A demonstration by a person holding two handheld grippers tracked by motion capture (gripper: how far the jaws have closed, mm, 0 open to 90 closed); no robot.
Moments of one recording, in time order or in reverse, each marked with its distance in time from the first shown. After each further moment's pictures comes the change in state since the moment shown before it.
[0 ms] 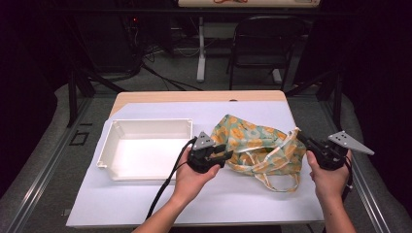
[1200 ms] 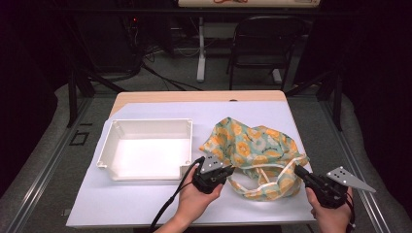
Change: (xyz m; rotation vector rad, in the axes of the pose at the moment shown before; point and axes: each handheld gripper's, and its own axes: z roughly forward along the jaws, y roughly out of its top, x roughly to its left) left arm -0.025 -0.030 0.009 0.038 0.003 0.061; right arm 0.034 -0.054 -0.057 0.101 0.033 0.014
